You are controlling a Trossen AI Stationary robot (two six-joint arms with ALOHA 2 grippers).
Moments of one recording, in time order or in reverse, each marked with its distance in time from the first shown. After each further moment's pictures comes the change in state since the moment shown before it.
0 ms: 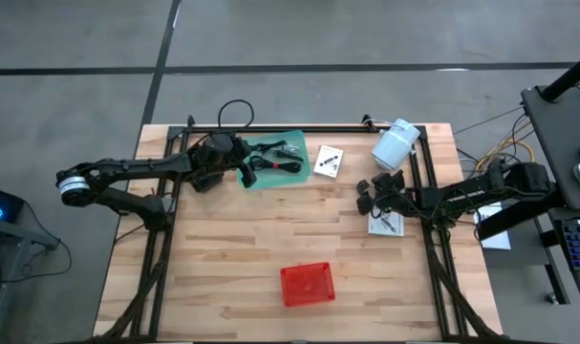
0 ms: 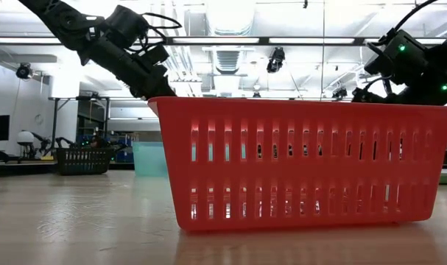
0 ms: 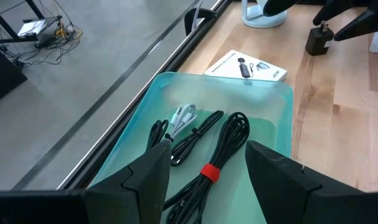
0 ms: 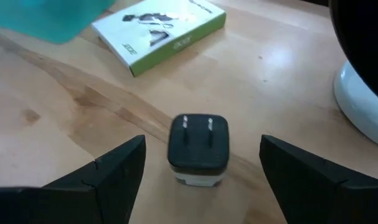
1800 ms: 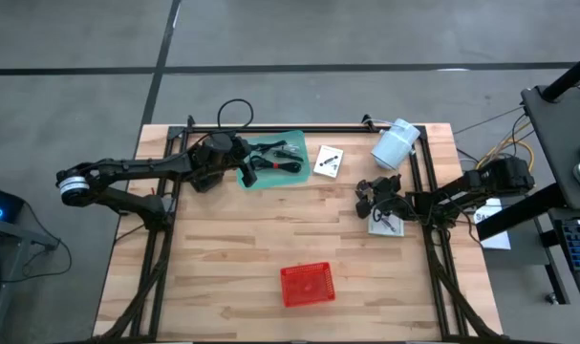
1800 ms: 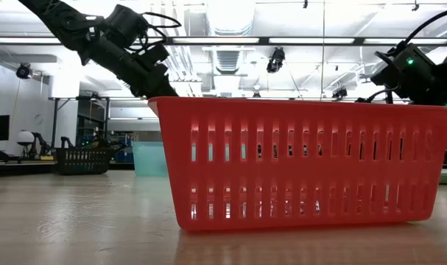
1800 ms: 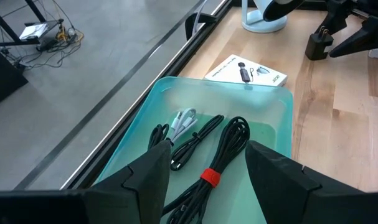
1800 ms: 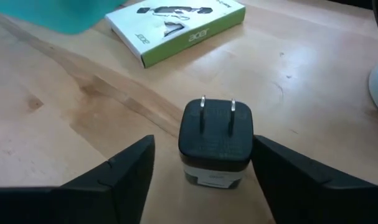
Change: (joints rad) left arm 0.000 0.000 -0.001 0.016 0.000 -0.002; right arm 0.005 0.229 -0.107 0.438 -0.003 -0.096
